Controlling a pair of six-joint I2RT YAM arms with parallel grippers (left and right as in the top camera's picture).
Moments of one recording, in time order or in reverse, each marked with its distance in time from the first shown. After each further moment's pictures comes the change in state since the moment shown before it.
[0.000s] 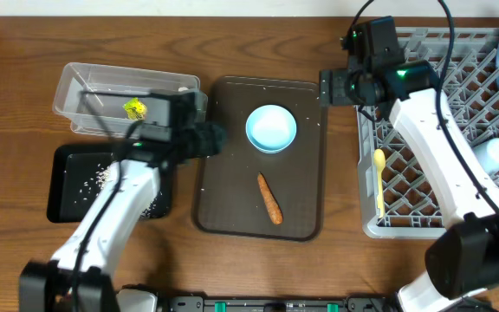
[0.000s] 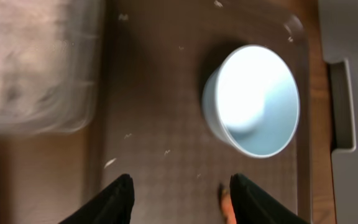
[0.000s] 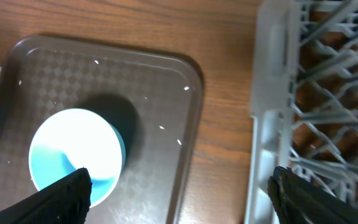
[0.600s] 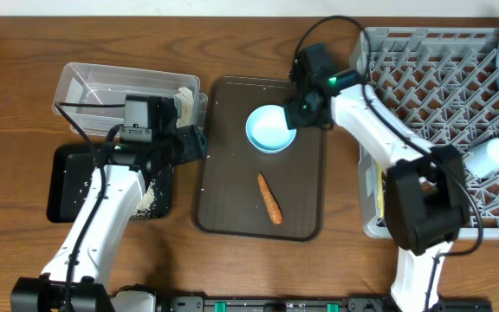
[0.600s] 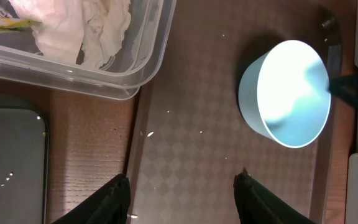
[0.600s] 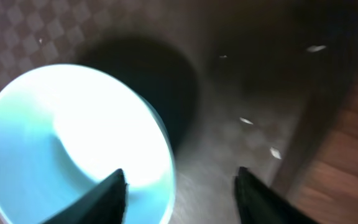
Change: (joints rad) left arm 0.071 -0.029 0.000 -0.103 -0.017 0.000; right arm 0.140 0.299 0.000 0.078 -0.065 0.000
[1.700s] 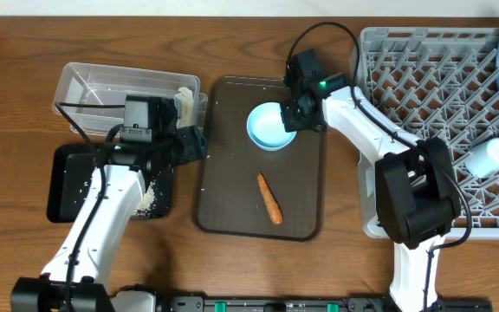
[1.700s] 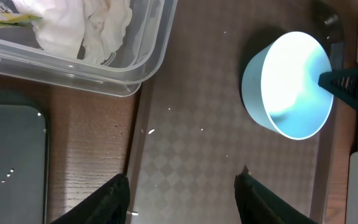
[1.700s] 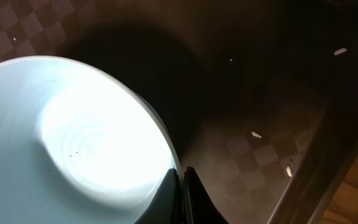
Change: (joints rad) left arm 0.000 0.000 0.000 -0.010 0.000 0.000; right arm 0.008 0.039 0.000 0.030 0.029 0.000
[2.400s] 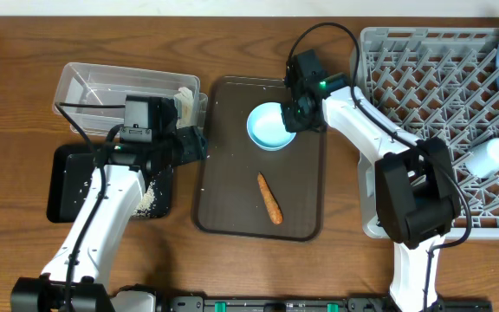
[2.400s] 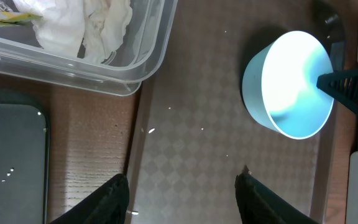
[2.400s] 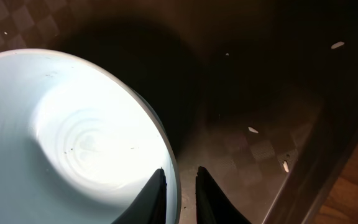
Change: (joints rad) left arm 0.000 0.000 0.000 -0.002 0.000 0.000; right arm 0.000 0.000 0.000 -0.011 0.004 -0.001
